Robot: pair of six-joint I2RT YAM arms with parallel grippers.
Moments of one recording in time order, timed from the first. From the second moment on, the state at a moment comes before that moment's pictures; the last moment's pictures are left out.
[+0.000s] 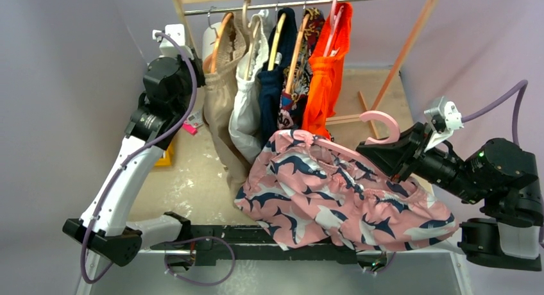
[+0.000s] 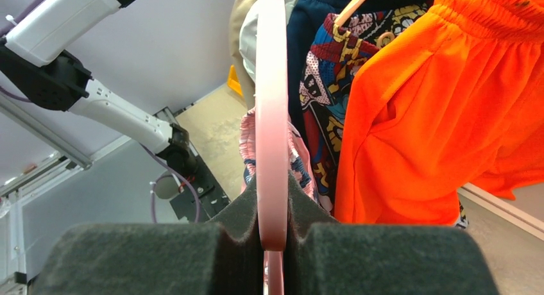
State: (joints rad) left arm -0.41 1.20 1.50 -0.35 -0.38 -0.14; right arm 1.22 0.75 1.68 -0.98 0.31 0.22
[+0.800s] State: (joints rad) left arm -0.41 1.02 1.38 -0.38 -0.79 0.03; right arm 1.22 0.87 1.89 -1.23 0.28 0.27
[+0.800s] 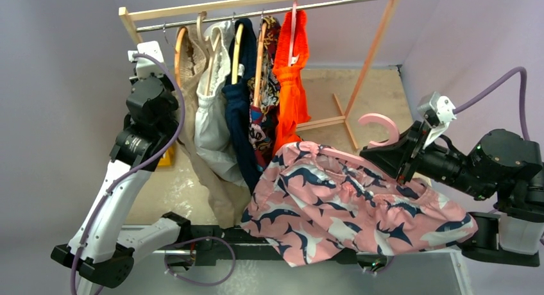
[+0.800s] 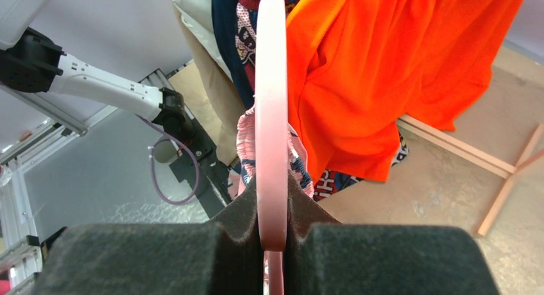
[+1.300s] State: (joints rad) left arm -0.41 0.98 1.33 -0.34 -0.81 0.07; right arm 1.22 0.88 1.95 -1.31 0.46 0.35
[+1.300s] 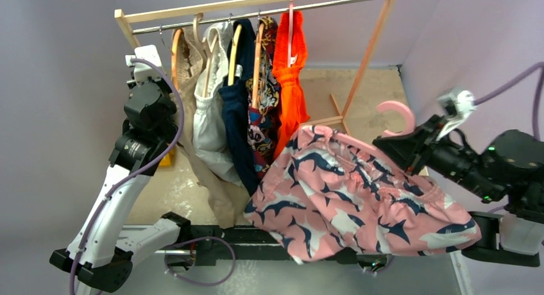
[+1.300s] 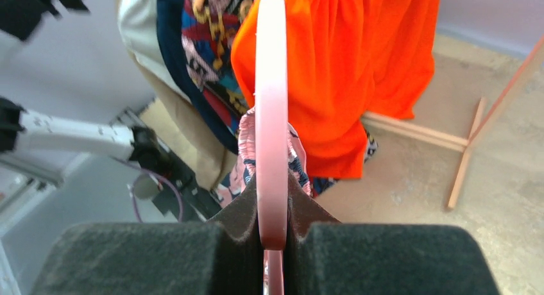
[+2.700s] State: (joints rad) left arm -0.40 0.82 1.31 -0.38 -0.67 -0.08; right arm 0.74 1.14 1.56 -0.63 0.68 0.06
